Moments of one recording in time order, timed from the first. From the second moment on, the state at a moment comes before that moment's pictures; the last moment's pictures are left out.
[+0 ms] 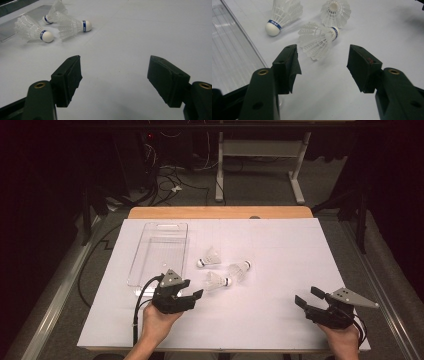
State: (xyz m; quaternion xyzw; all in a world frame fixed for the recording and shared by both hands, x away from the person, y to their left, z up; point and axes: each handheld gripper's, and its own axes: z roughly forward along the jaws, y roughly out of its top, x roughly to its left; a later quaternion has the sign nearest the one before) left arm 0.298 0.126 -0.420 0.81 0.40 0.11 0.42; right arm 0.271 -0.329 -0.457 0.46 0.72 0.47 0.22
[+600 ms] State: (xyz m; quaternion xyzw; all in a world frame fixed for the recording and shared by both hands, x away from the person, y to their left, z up) left arm 0.319 0.118 -0.410 0.81 0.40 0.11 0.40; right arm 0.272 -0.328 -0.457 0.46 0.72 0.47 0.22
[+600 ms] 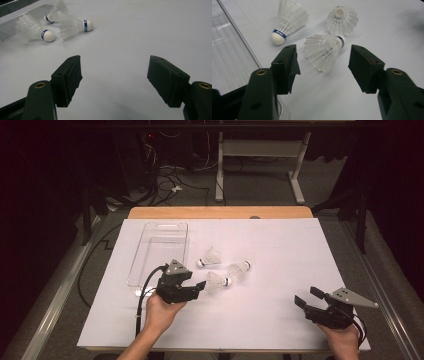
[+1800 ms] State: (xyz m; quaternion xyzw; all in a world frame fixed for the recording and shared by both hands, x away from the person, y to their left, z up) left arm 0.371 0.092 -0.391 0.82 0.43 0.10 0.36; right arm 0.273 -0.325 -0.457 0.45 0.72 0.48 0.21
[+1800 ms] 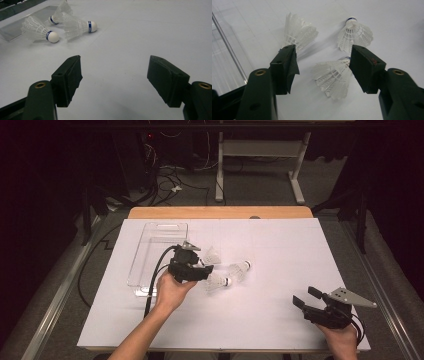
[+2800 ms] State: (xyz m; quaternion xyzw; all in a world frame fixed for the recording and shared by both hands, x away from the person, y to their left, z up) left arm 0.412 0.060 -0.375 0.83 0.44 0.11 0.33; right arm 0.273 -0.324 -0.458 0.45 0.73 0.47 0.21
